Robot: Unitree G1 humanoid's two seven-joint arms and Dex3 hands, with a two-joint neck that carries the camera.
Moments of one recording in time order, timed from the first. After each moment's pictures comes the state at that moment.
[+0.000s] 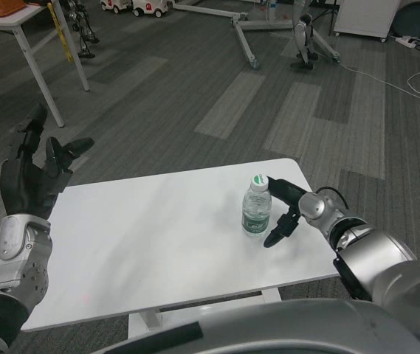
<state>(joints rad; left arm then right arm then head) -0.51 0.29 -0.44 0.72 -0.75 -0.67 -0.01 -0.45 -0.43 0.07 1.20 -0.40 -0.41 0.12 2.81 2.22</state>
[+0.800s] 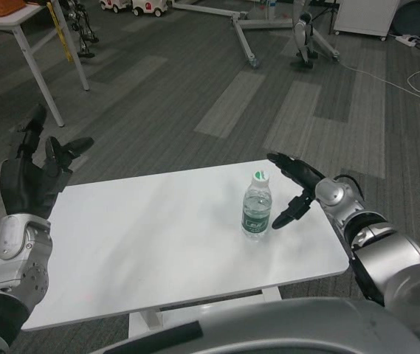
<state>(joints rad) -0.51 0.29 -0.44 0.72 -0.75 -0.67 -0.01 -0.39 -0.50 -0.04 1.05 -0.26 -0.40 0.16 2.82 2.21</state>
